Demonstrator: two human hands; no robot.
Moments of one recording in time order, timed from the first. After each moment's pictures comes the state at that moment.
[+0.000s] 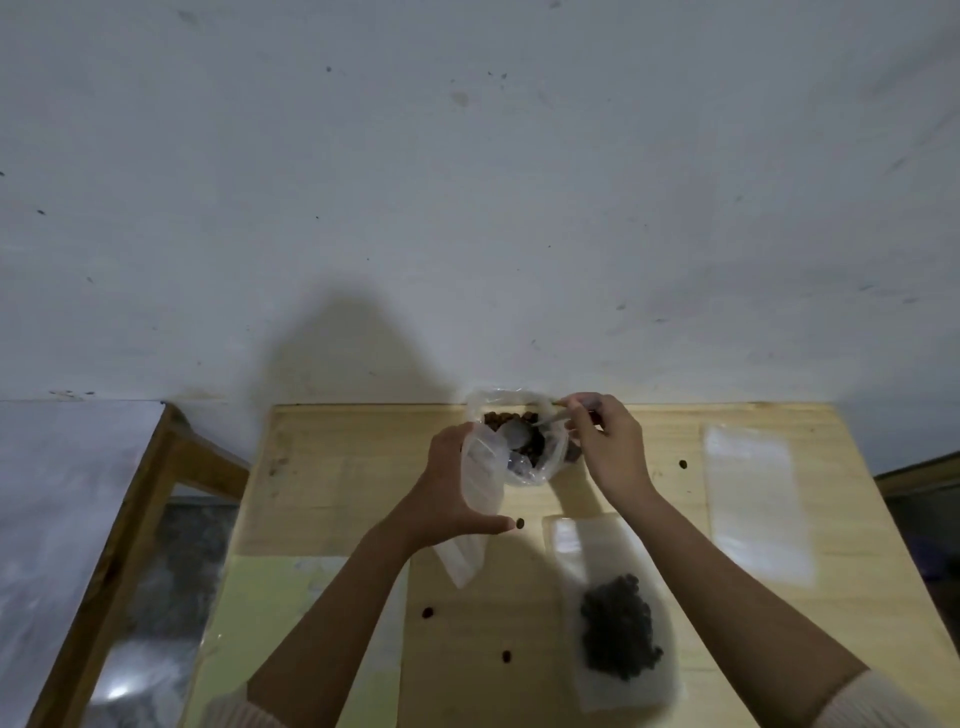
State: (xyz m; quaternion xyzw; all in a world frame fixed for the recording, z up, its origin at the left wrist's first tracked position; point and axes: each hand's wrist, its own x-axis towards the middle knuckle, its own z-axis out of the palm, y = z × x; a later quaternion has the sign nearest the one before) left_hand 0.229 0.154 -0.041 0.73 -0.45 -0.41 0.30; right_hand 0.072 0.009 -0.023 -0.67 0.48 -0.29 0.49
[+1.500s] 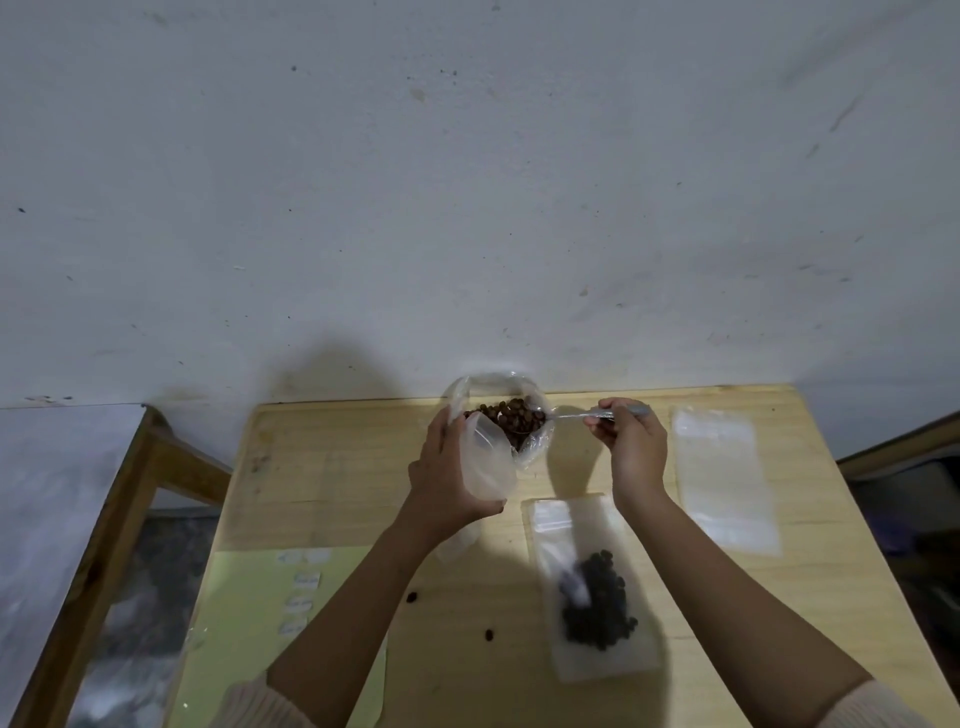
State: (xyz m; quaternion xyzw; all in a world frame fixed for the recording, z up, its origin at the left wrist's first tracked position) left_hand 0.193 0.145 -0.042 0.80 -0.48 -0.25 0.27; right_hand 0.037 0.016 -0.009 -0.34 0.55 -0.44 0.62
